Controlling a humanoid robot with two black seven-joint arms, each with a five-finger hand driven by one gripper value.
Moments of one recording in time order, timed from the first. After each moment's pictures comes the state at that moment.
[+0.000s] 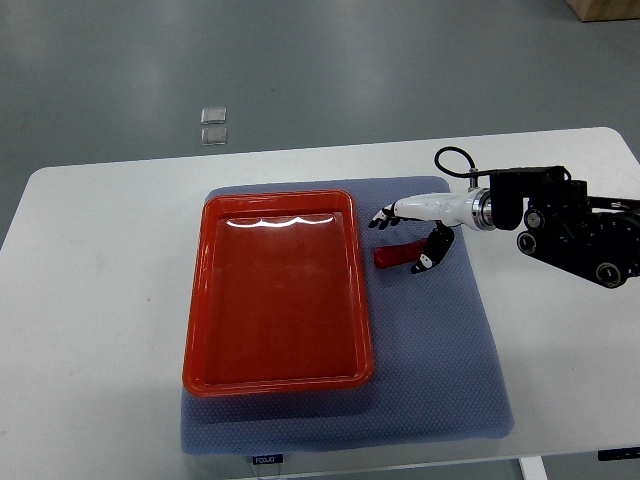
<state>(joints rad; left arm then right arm) -0.04 0.00 0.07 -0.16 0.12 0.03 0.02 1.02 -0.41 0.12 0.98 -1.39 0.23 0.13</state>
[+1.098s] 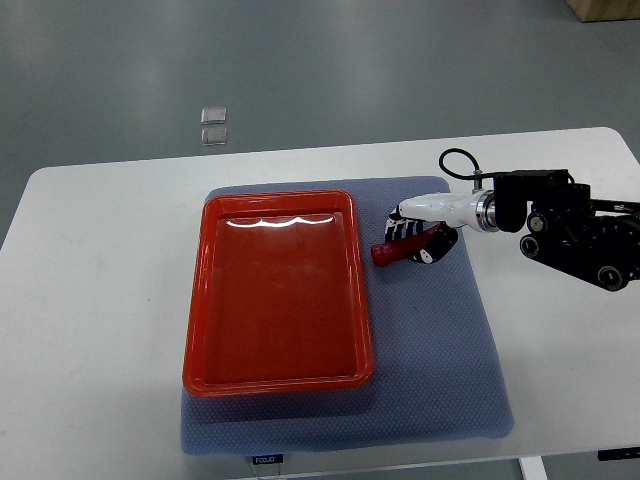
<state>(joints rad) -0.04 0.00 0.07 -0.16 0.12 0.03 0.02 1.02 -0.42 0.11 0.97 -1.41 0.21 0.13</state>
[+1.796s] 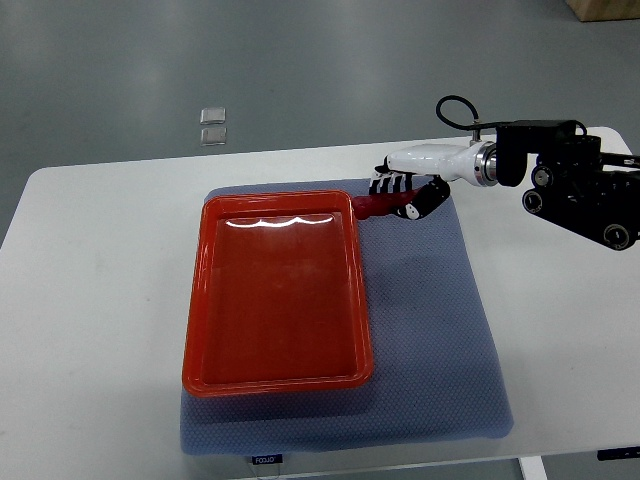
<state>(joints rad) -0.04 0.00 0.07 -0.16 0.12 0.03 0.02 1.15 -0.43 0.12 0.97 -1.39 0.21 0.22</state>
